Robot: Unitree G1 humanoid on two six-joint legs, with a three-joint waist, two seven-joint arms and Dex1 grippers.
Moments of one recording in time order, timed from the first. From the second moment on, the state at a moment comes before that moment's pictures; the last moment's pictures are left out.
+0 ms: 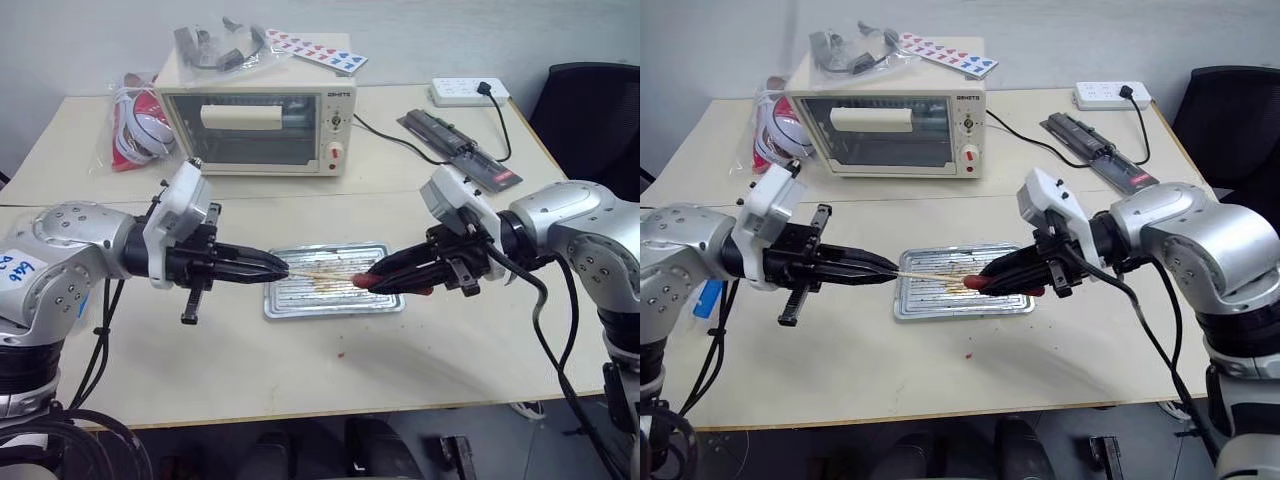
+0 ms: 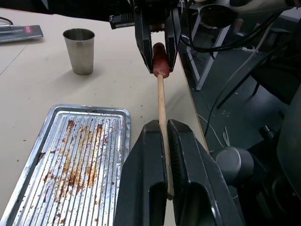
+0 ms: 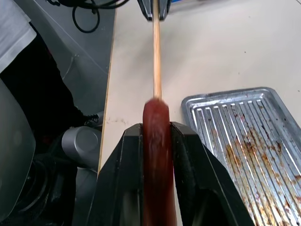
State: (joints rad) left arm -0.59 0.92 0.07 -0.37 -0.82 0.80 -1.14; right arm -0.87 -0.85 0.15 -0.33 0.76 1.03 1.27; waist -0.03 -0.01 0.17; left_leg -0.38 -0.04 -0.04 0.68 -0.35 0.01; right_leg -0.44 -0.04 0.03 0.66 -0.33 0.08
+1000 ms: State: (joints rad) left arm -0.10 0.81 0.48 -0.57 -0.77 0.79 -0.75; right arm -0.93 -0.77 0.02 -0.23 0.77 1.03 1.04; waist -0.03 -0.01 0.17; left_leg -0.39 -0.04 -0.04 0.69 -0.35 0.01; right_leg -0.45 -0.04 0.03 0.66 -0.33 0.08
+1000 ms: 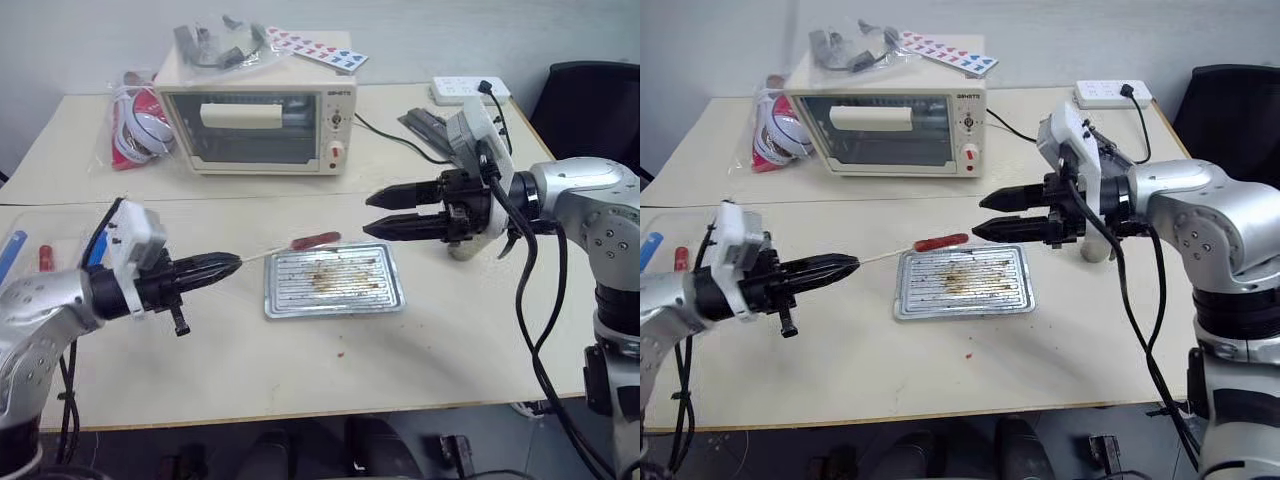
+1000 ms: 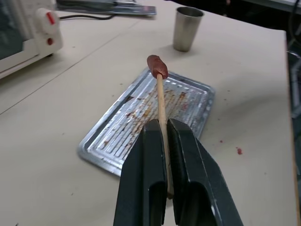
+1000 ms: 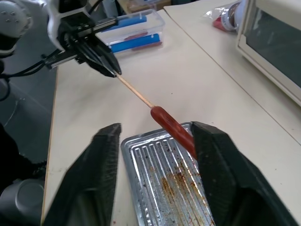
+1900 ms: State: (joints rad) left arm 0.43 0.62 1.19 -0.37 -0.70 0.55 -0.54; right arm -0.94 -0.68 0.08 -0.20 0.73 0.94 1.11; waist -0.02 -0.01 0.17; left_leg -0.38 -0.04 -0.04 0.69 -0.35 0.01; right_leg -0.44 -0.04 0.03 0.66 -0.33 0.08
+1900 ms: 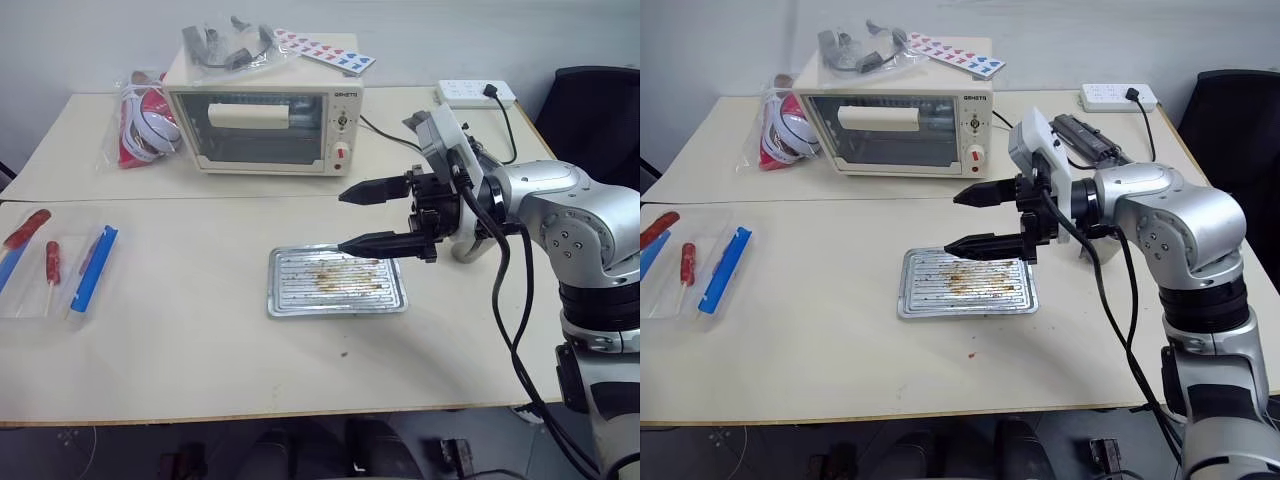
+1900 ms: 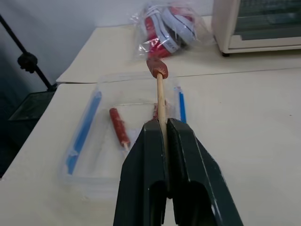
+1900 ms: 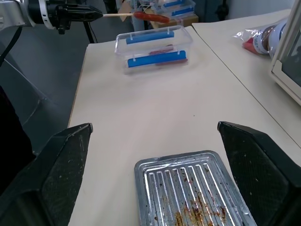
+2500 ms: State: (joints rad) left arm 0.18 0.78 0.92 0.03 -0.54 0.42 -0.57; right arm -0.89 -0.70 0.05 -0.21 0.73 0.94 1.06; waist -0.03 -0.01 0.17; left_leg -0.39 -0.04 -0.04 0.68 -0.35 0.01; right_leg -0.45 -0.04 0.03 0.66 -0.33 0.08
